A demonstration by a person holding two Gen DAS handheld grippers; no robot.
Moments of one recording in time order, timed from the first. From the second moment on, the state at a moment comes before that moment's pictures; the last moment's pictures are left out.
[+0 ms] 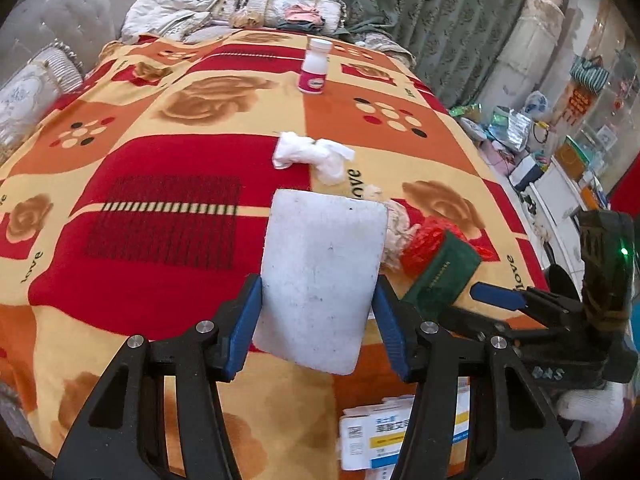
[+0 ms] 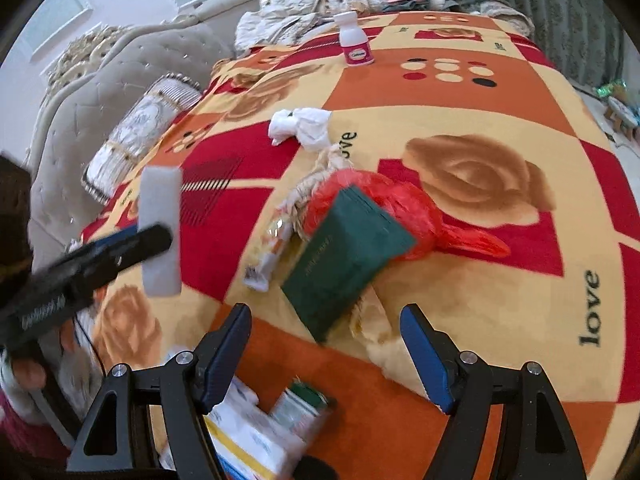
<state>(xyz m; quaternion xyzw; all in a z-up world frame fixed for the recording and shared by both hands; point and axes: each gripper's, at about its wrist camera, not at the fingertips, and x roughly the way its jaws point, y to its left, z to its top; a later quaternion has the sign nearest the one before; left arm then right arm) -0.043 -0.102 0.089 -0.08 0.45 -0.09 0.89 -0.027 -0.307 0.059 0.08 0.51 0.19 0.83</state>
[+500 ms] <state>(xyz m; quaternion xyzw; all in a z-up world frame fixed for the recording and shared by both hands) -0.042 -0.088 0.086 -0.10 0.44 -0.11 0.88 0.002 -0.282 0.036 0.07 0.52 0.13 0.84</state>
